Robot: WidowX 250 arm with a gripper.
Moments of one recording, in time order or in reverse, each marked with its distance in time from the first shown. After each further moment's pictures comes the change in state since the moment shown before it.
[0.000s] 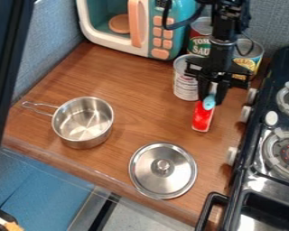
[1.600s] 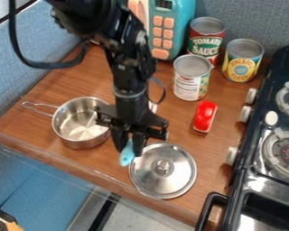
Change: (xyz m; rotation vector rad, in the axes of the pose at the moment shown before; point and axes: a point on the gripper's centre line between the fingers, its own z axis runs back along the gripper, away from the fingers) arm -0.147 0.071 0.008 0.003 -0.018 0.097
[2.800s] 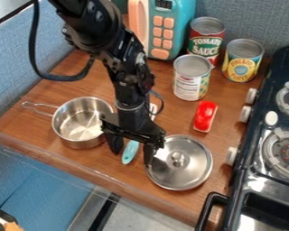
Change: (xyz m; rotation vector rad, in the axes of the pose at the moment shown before) arm 0.015 0.012 -0.037 0.025 -0.040 -0.068
